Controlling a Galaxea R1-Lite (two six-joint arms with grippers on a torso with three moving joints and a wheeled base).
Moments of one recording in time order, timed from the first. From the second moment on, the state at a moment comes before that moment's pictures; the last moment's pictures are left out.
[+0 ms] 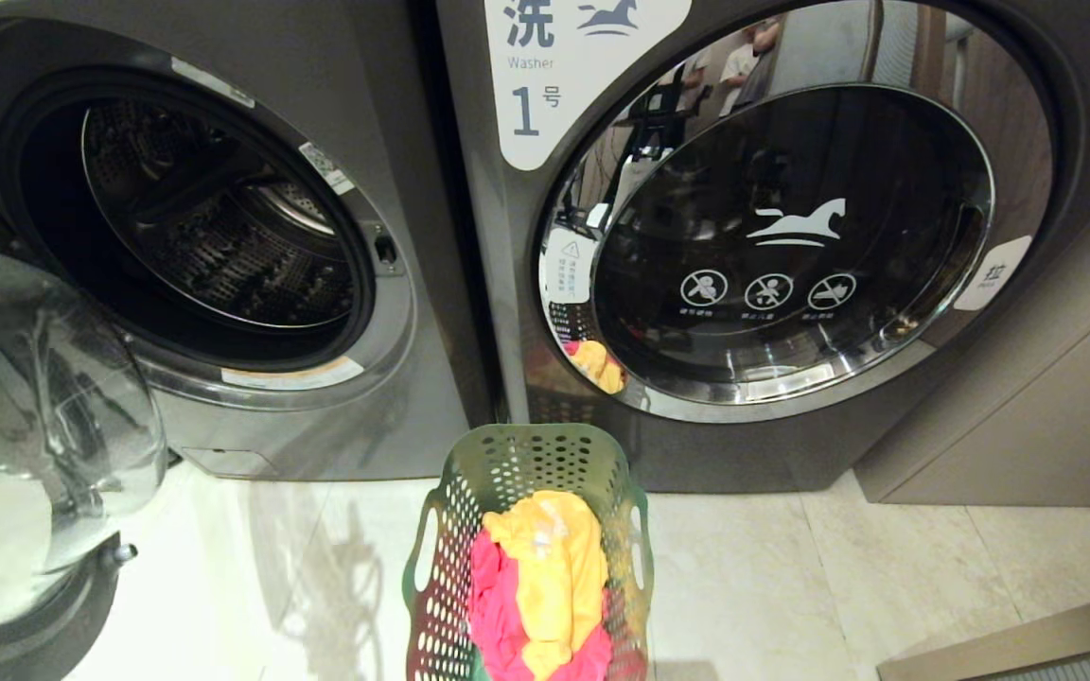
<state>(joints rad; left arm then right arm) 0.40 1.08 -0.94 -0.40 -0.09 0.06 0.01 0.00 0.00 0.00 -0.03 0.03</state>
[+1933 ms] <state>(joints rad) 0.73 1.71 -1.38 -0.36 0.71 0.17 0.01 0.00 0.00 0.00 -0.03 0.03</state>
